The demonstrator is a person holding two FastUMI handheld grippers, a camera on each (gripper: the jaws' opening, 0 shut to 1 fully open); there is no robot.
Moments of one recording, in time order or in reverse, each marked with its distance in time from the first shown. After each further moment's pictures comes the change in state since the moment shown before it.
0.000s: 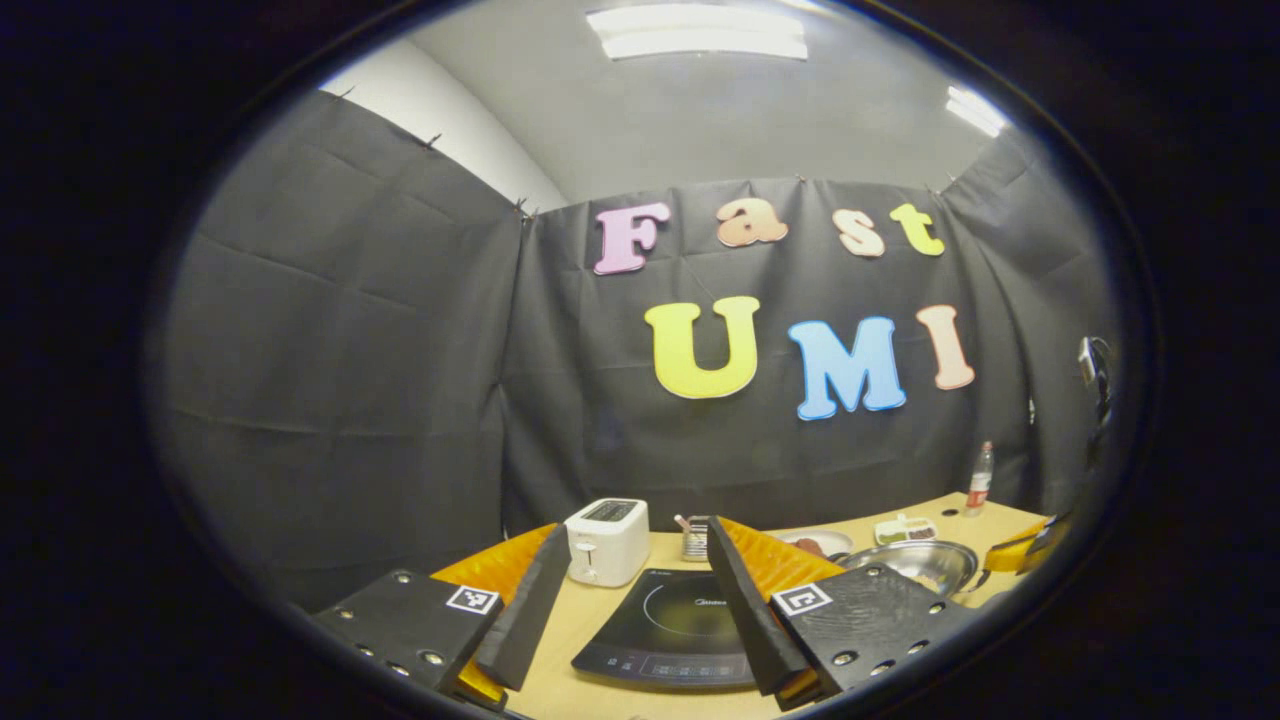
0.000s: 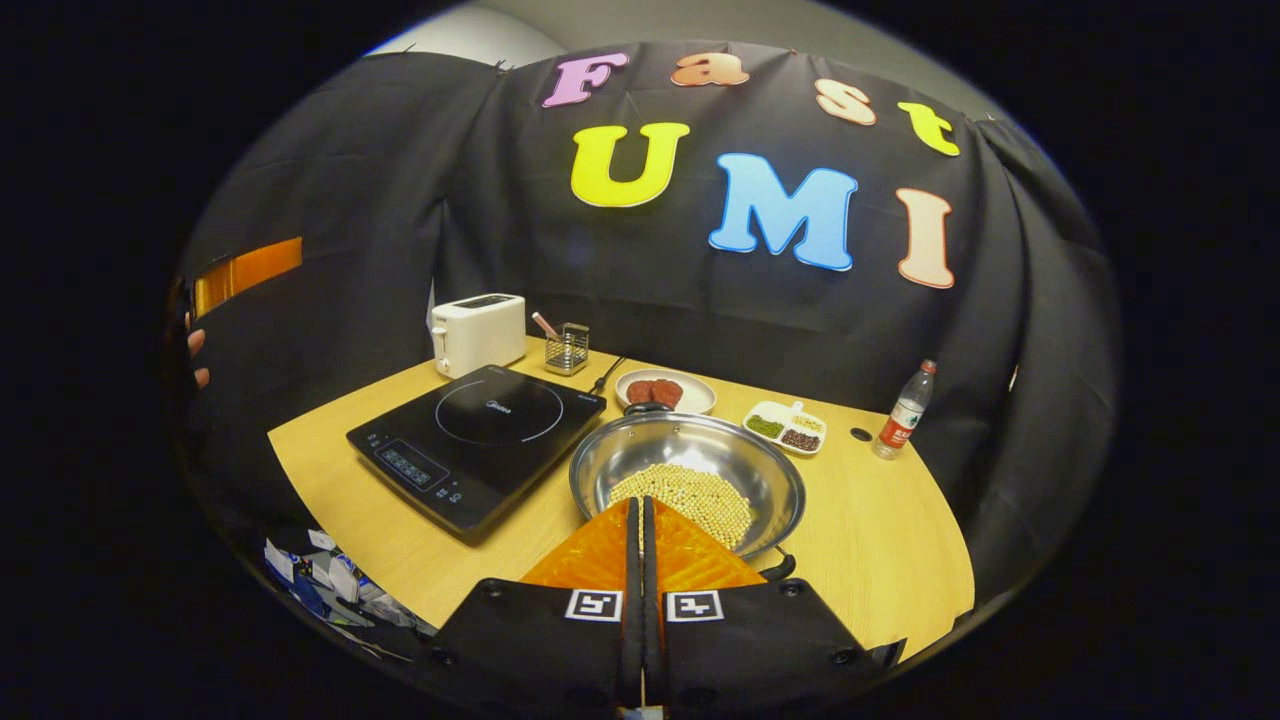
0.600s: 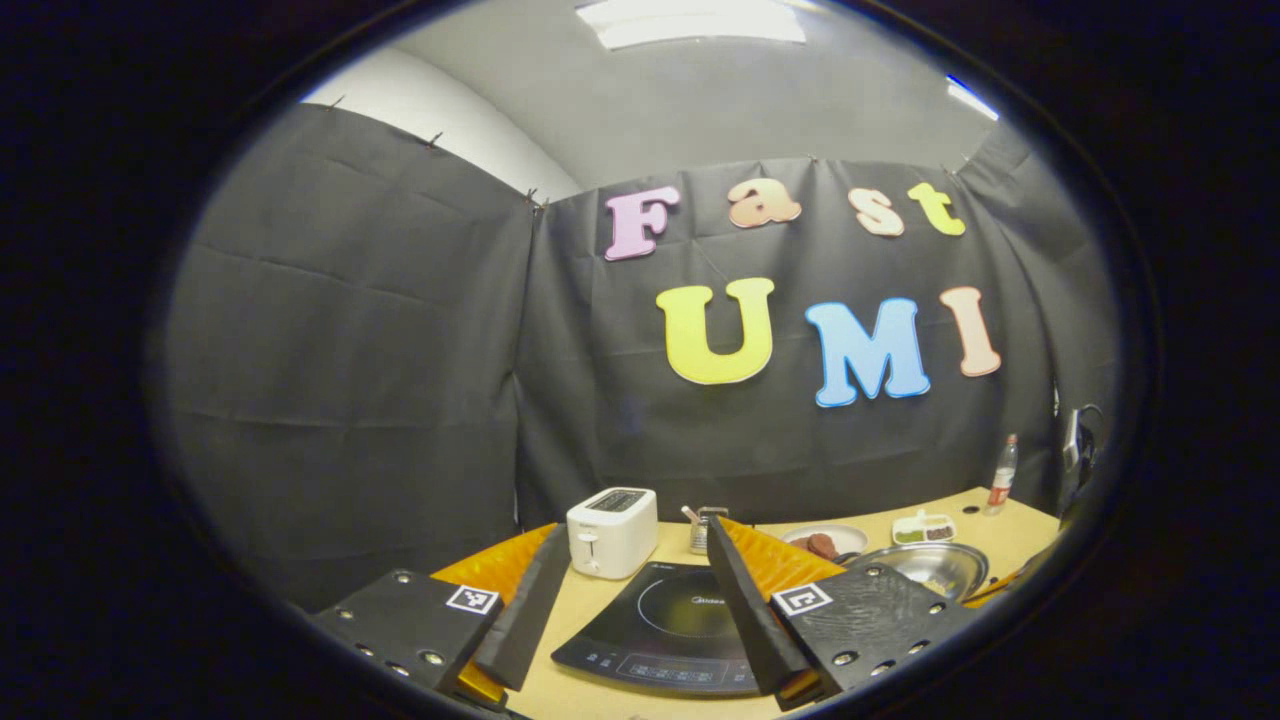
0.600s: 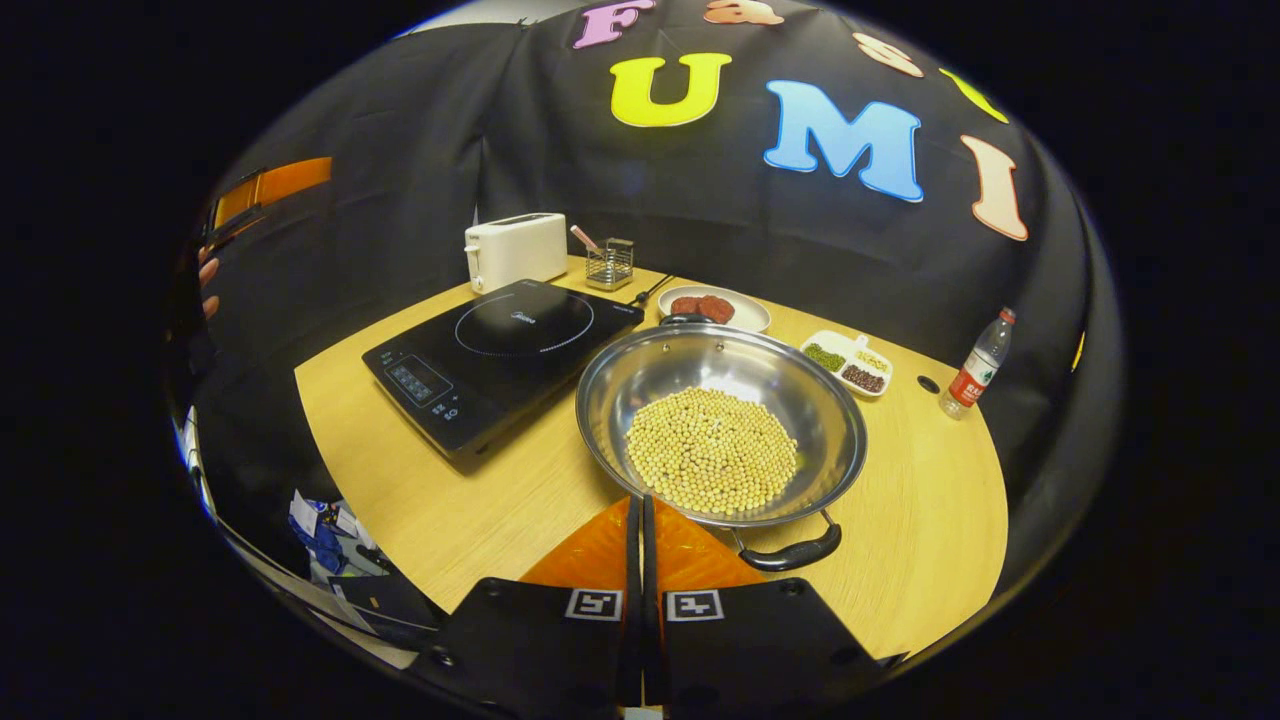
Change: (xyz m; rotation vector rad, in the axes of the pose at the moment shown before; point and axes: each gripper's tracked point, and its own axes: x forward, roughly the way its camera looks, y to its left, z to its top) left arm 0.017 -0.044 -0.012 0.018 0.051 0.073; right arm 0.038 -0.010 -0.069 -0.028 0.221 0.182
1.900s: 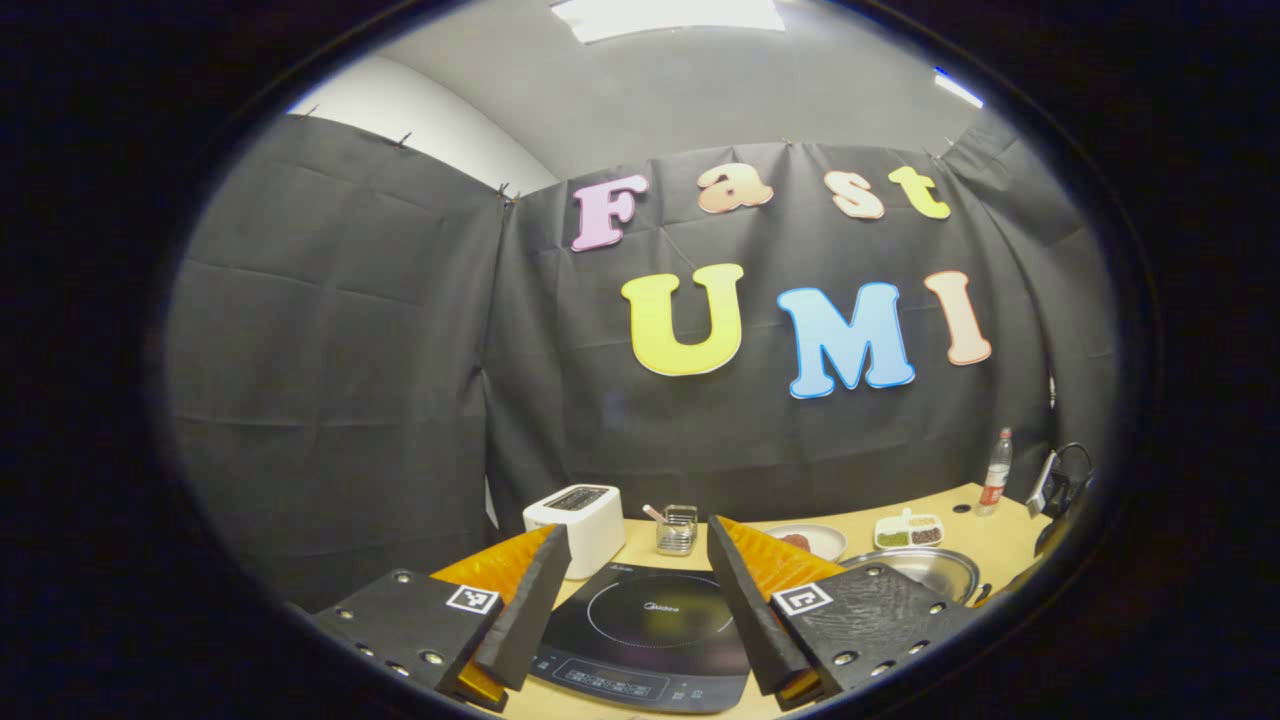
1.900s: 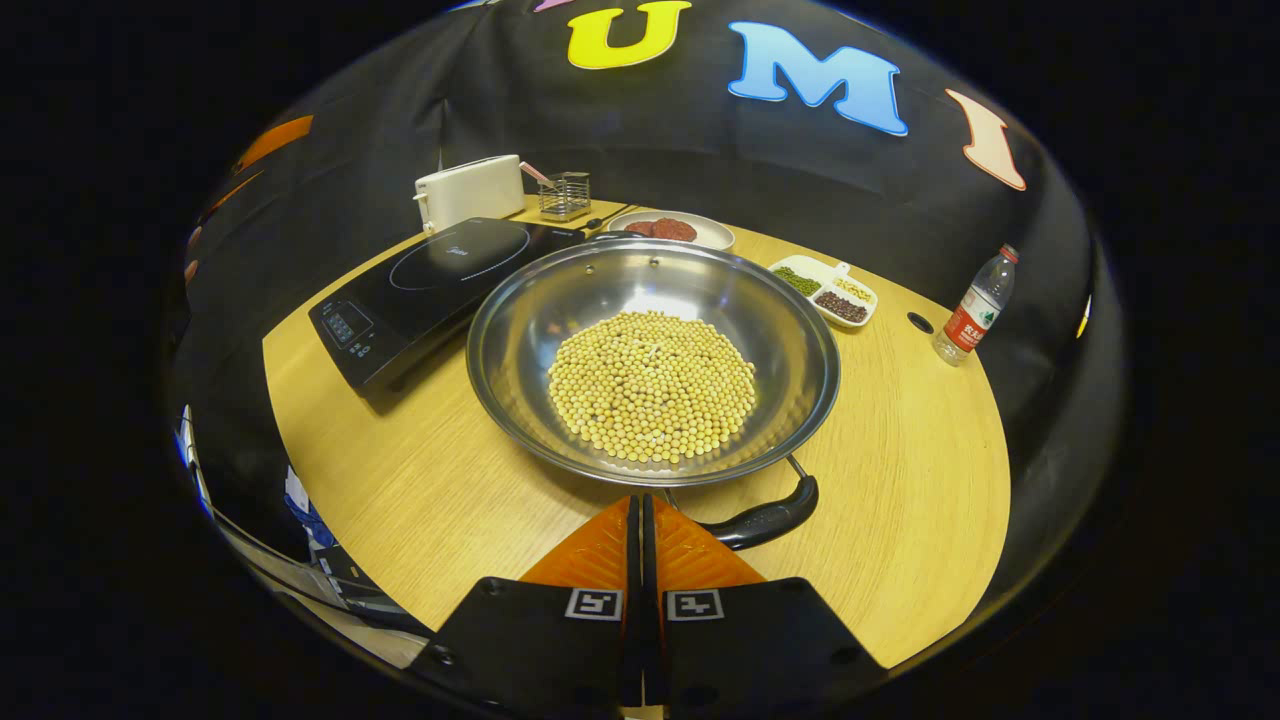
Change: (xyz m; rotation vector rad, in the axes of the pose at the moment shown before) left arm 0.030 -0.078 -0.004 0.019 0.017 -0.037; right arm 0.023 -0.074 -0.041 0.042 0.166 -0.056
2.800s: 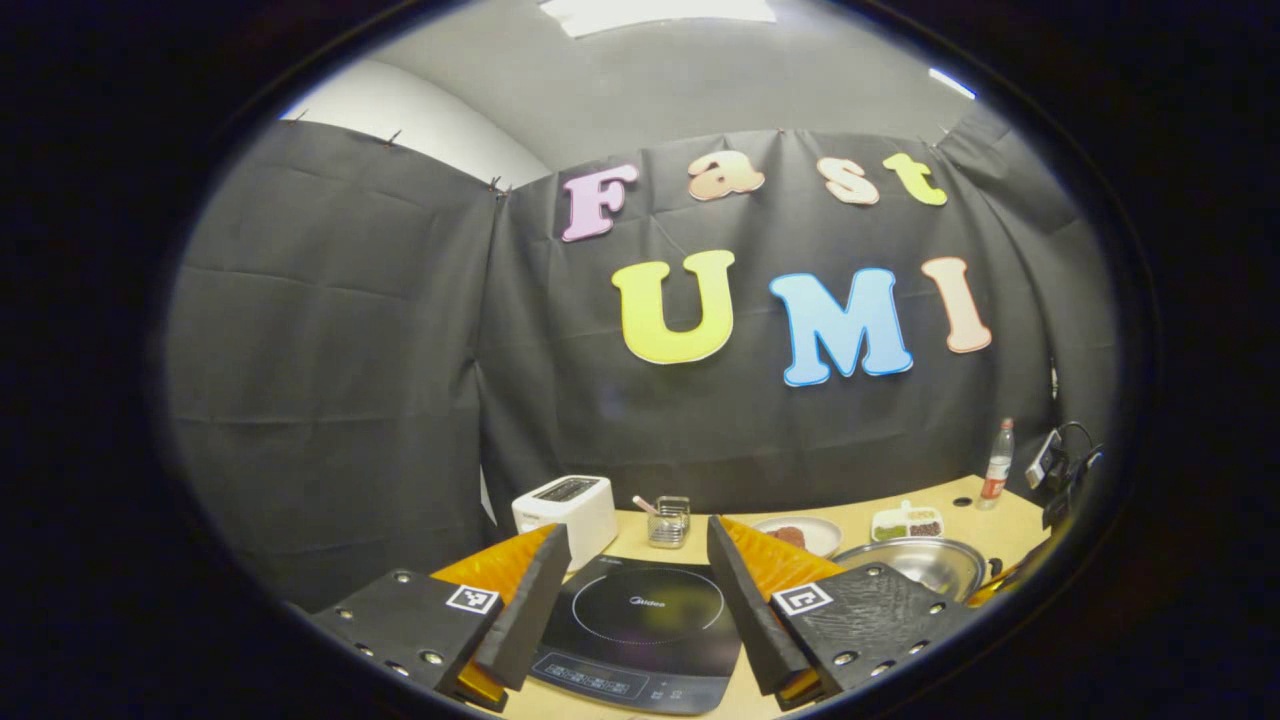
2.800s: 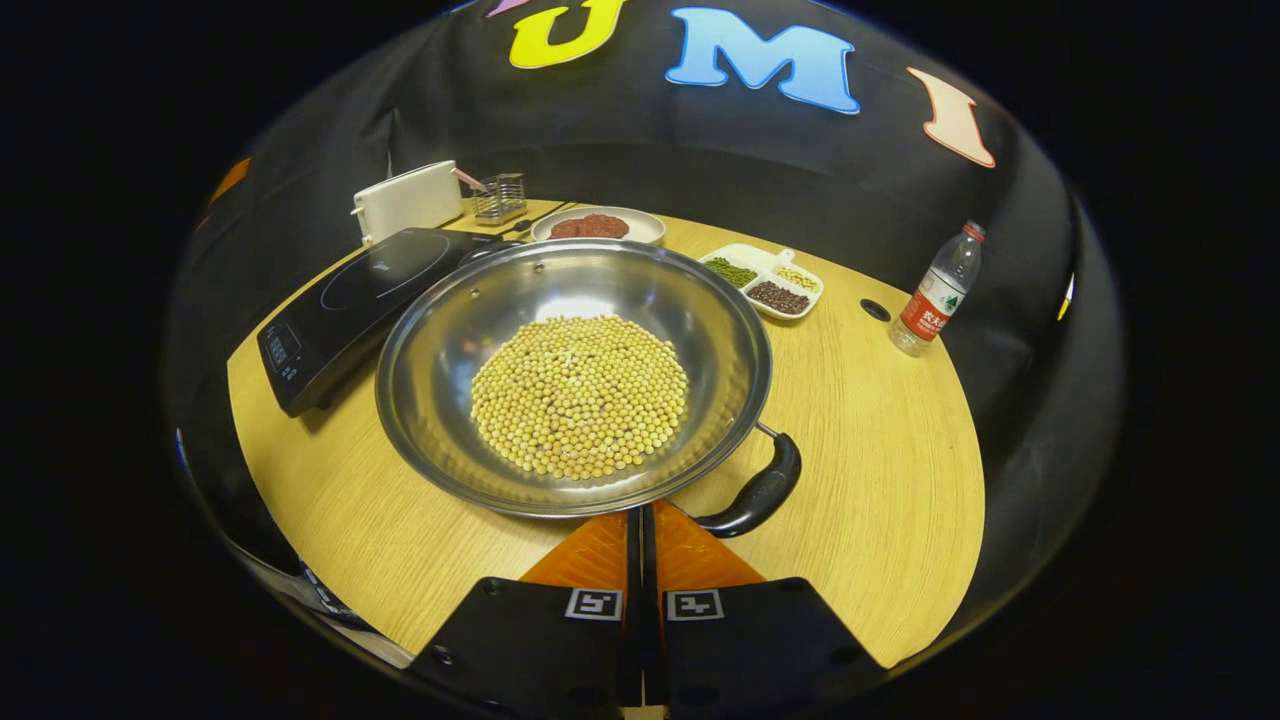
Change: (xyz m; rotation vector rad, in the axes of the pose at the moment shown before) left arm 0.008 -0.025 -0.012 0.018 0.031 0.005; right arm 0.018 -0.073 0.010 0.060 0.017 -0.078
